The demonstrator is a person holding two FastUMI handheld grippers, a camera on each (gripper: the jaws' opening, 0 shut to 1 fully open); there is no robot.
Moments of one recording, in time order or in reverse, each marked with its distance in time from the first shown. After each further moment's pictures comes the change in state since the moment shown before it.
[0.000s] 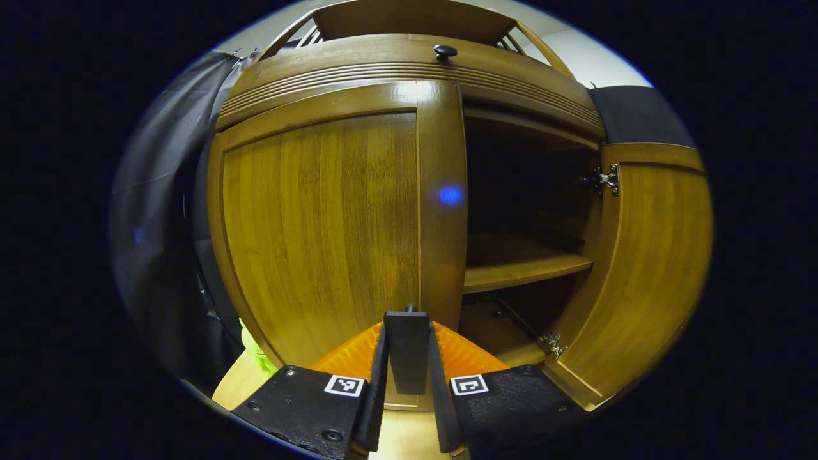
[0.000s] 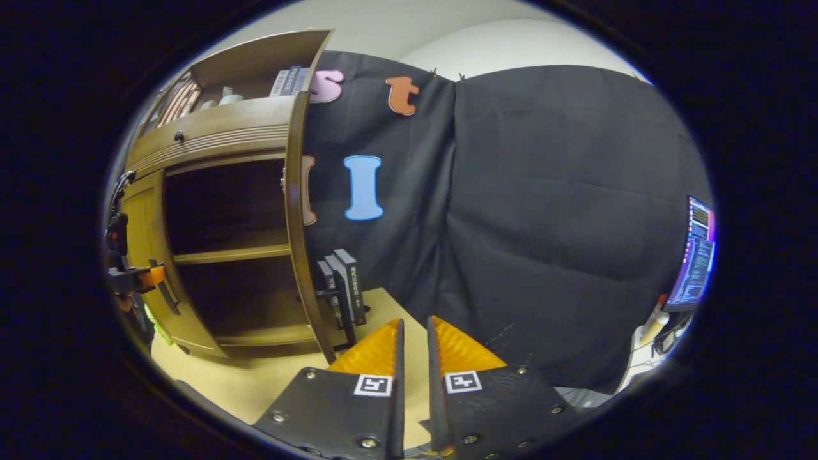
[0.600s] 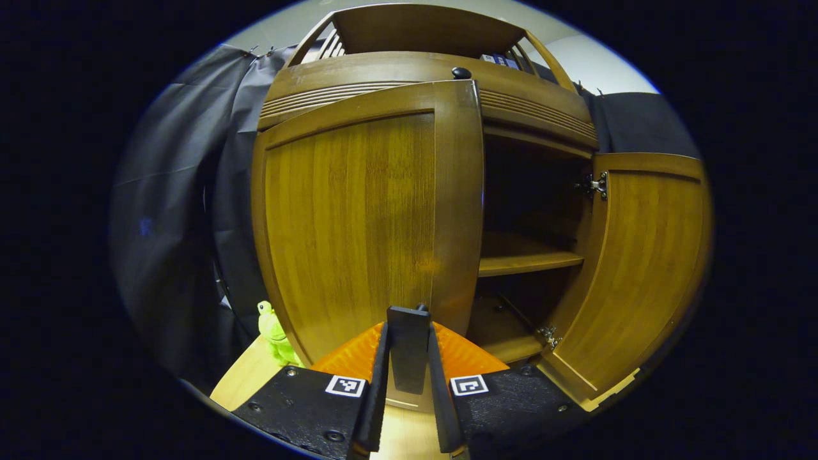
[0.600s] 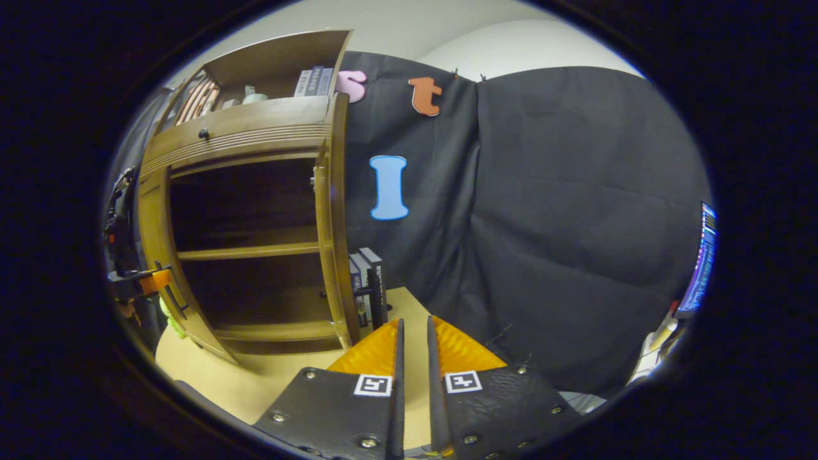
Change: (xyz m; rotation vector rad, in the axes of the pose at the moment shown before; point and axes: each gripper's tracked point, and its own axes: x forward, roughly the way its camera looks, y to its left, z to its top) left arm -0.053 0.018 -0.009 -0.033 -0.002 0.040; right arm -0.009 0.029 0.002 -0.027 0.001 0.109
